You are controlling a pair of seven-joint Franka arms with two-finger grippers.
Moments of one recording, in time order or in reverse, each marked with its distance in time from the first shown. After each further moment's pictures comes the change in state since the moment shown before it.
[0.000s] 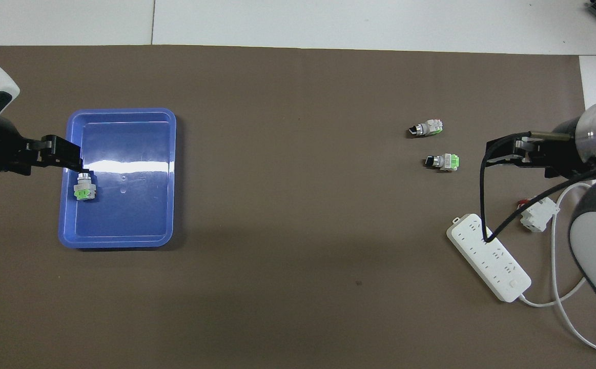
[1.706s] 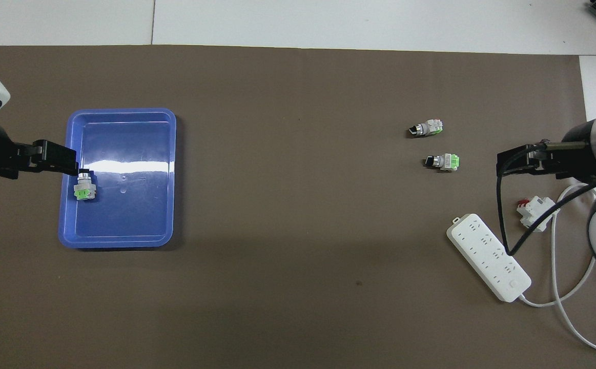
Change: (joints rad) left arm -0.007 -0.033 -0.003 -0.003 0.007 -0.012 0.000; right arm -0.021 -0.001 -0.006 0.000 0.010 -0.027 -0.168
